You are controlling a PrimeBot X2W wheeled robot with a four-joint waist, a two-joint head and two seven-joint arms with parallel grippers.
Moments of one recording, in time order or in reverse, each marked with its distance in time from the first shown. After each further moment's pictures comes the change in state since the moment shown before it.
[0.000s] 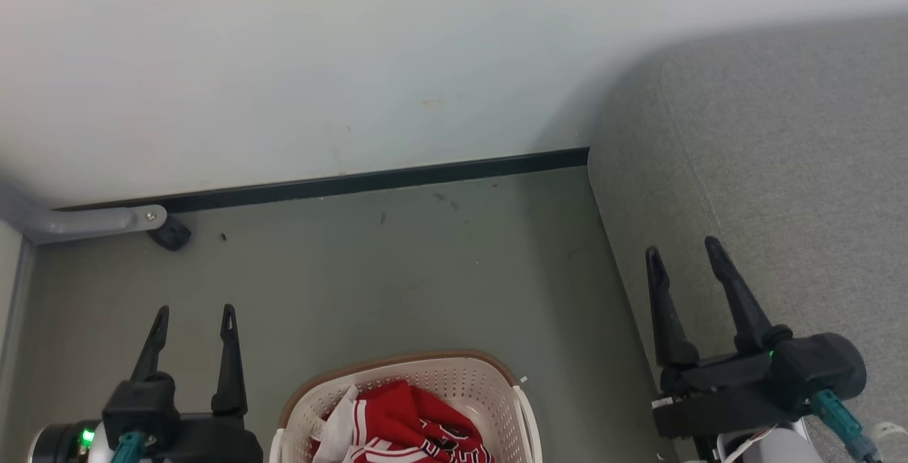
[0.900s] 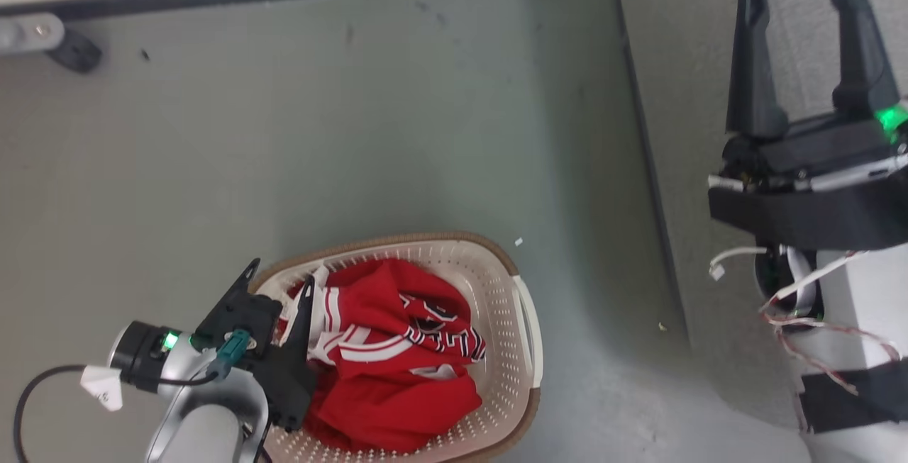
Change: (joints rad) left arm -0.315 0.037 -0.190 0.341 0.128 -0.117 0.137; right arm -0.461 -0.044 -0.064 -0.112 -0.025 0.016 0.009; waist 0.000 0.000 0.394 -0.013
